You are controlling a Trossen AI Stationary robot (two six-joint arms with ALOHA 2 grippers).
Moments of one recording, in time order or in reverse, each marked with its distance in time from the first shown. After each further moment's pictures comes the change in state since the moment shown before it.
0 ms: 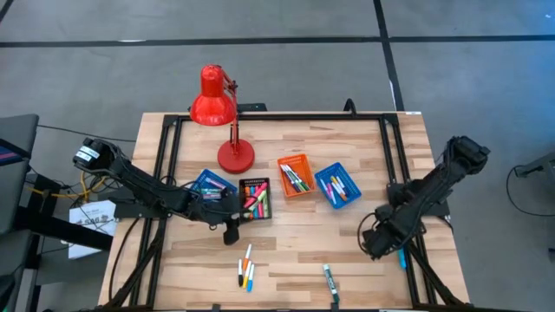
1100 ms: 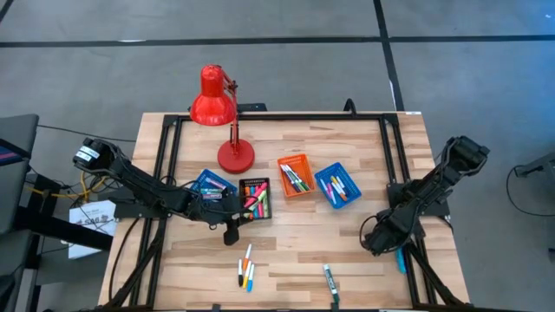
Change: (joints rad) left arm 0.000 0.000 0.000 0.024 0.005 0.030; right arm 0.014 0.020 -0.266 0.380 -0.152 0.062
